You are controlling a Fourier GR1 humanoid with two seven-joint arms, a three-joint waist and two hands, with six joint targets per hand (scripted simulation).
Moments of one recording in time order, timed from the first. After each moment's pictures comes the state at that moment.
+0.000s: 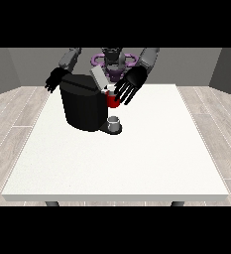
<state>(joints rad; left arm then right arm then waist) -1.18 0.48 0.08 -0.61 -0.74 -0.19 -0.18 -0.32 -0.04 -0.06 -1.39 -0.03 -0.16 -0.08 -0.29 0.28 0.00</state>
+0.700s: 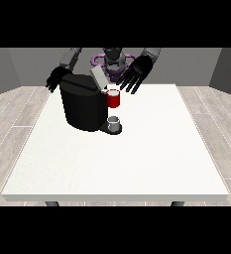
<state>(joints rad) -1.15 0.43 0.06 -0.64 -0.76 -0.23 -0.16 -0.29 -0.05 -0.09 -1.31 -0.04 -0.18 -0.10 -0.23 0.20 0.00</state>
